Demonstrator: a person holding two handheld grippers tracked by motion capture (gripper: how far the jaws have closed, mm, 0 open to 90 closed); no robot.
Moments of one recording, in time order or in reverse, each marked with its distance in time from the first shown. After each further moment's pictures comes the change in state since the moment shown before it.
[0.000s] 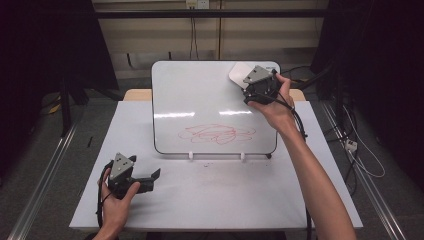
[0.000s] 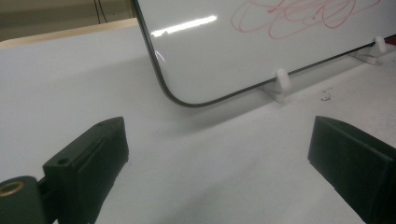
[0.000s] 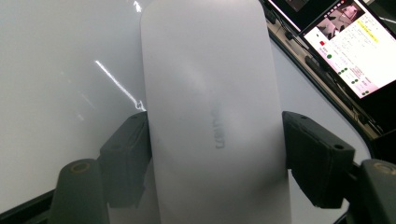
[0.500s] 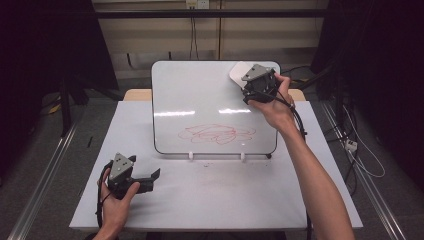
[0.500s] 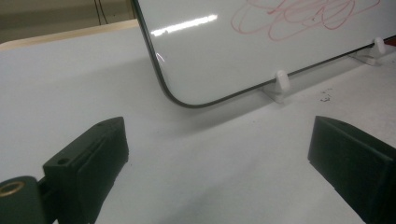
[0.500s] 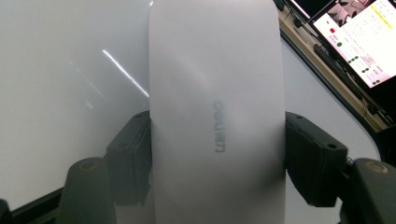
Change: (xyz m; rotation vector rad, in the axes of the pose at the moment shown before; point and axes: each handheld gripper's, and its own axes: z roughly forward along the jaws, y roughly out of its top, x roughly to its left) left arm -0.001 0.000 -0.001 -0.006 0.004 -0.004; right arm -0.001 0.007 -0.001 0.052 0.031 0.021
